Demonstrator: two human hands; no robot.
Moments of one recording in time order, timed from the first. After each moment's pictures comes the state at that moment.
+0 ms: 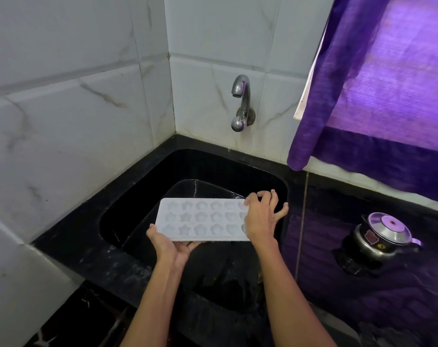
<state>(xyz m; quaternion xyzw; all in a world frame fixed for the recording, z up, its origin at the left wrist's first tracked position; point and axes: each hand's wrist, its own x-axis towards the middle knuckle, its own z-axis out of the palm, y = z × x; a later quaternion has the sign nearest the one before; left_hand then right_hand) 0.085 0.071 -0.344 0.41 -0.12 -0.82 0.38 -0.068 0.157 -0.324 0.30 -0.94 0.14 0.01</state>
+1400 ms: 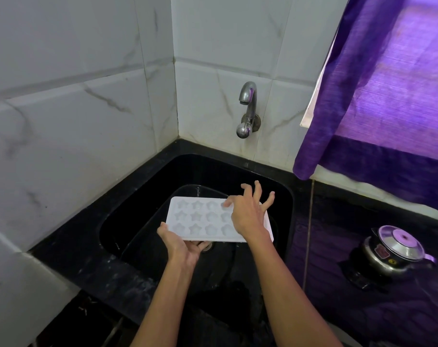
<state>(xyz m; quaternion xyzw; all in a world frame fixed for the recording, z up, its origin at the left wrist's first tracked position) 0.060 0.061 -0.336 0.41 -0.14 -0.82 0.37 -0.062 0.116 -0.295 0.40 -0.91 0.11 -0.03</state>
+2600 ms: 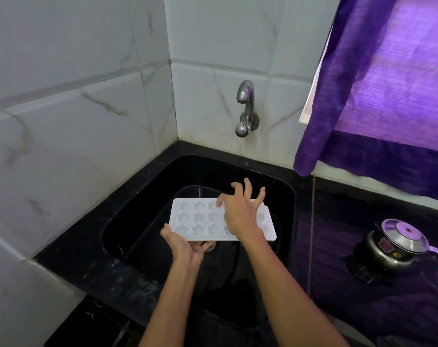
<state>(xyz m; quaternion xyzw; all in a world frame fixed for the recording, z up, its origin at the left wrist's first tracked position) 0.058 0.061 -0.337 0.41 -0.15 -0.82 0.37 -0.049 0.104 -0.299 0.44 -0.89 0.11 -0.01</state>
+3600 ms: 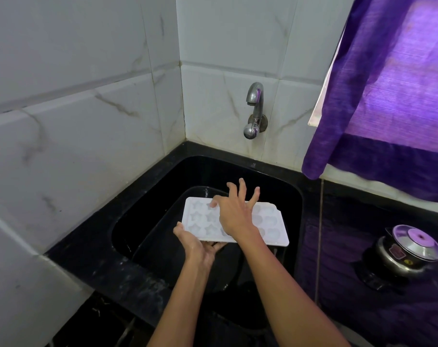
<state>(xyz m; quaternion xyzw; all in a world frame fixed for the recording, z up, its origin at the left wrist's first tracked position) 0.051 0.063 -0.336 0.40 -0.13 -0.84 0.34 -0.031 0.087 -0.295 0.47 -0.88 0.08 -0.01</state>
